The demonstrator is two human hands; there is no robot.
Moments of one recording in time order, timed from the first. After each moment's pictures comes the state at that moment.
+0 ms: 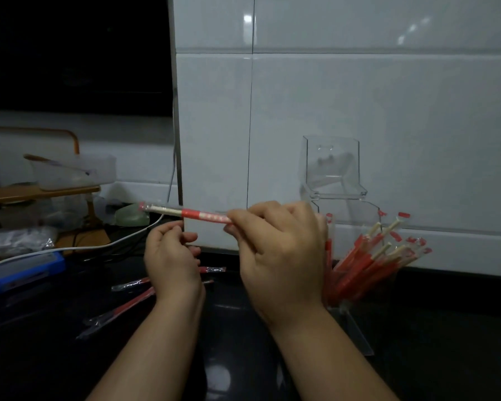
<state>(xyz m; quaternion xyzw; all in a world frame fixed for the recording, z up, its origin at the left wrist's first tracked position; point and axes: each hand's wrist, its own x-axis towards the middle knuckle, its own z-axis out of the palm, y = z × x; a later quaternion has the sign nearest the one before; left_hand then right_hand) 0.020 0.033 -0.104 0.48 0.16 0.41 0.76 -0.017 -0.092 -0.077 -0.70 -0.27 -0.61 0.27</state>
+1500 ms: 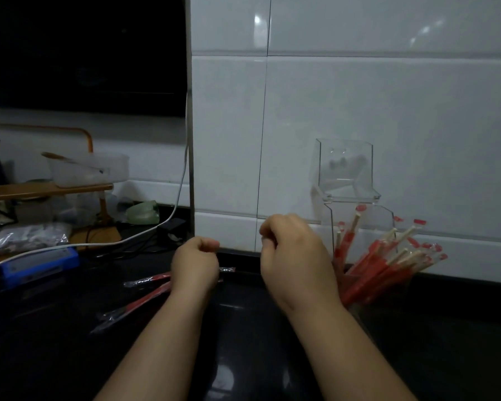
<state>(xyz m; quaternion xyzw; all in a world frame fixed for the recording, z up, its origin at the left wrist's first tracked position) 0.050 0.058 -0.135 0.74 0.17 0.27 0.59 -0.003 -0.095 -0.079 -0.86 -0.19 -0.38 0.29</state>
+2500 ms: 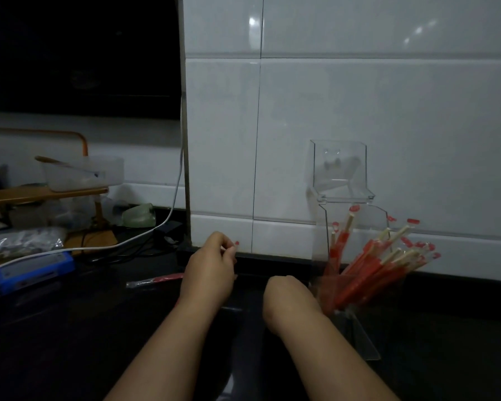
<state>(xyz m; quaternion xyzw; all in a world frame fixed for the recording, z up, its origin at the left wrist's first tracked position) 0.035 0.035 -0.129 0.84 0.04 0.28 0.46 0.029 -0.094 -0.118 -0.99 -0.01 0.08 0.12</state>
